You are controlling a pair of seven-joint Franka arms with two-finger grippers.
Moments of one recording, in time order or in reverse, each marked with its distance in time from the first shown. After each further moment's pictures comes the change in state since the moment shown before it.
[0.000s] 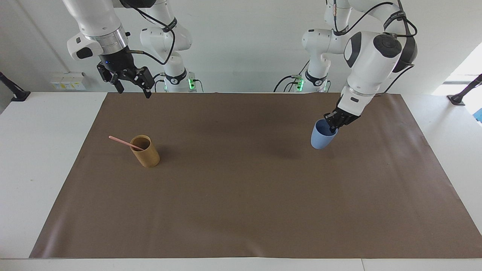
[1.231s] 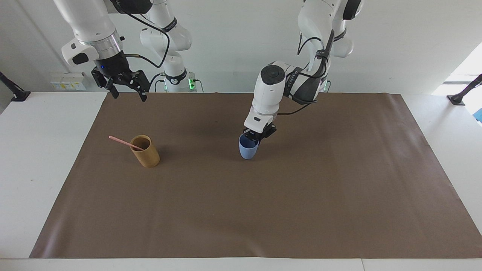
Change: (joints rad) left arm -0.353 0.315 -0.011 0.122 -0.003 0.216 -0.388; right arm -0.033 0.000 0.000 -0.034 0.000 0.049 -0.119
